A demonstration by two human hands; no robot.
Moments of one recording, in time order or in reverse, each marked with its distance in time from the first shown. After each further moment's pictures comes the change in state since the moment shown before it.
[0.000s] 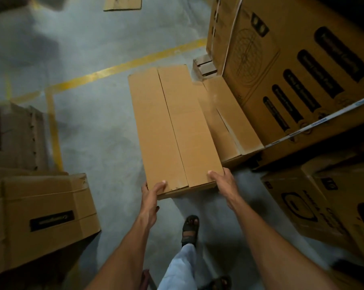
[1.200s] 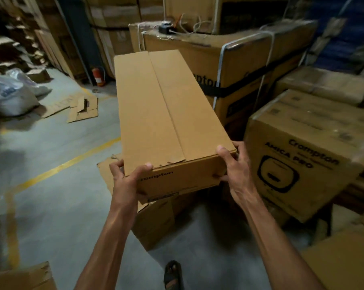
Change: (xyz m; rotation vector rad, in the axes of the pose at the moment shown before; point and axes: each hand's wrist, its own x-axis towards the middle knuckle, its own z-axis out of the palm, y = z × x) left_hand -0.386 -0.031 -0.004 -0.032 -0.464 0.803; right_hand -0.365 0.074 -0.216 0.617 0.396 -0.745
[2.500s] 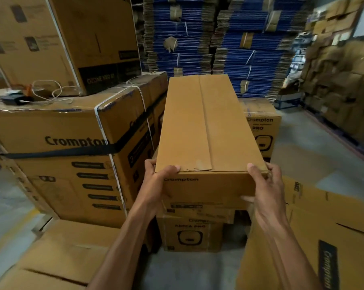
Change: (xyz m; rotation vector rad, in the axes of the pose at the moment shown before) left_hand 0.042 0.008 0.273 0.177 -0.953 -0.038; right_hand -0.026 -0.049 -0.191 0.081 0.907 -0.152
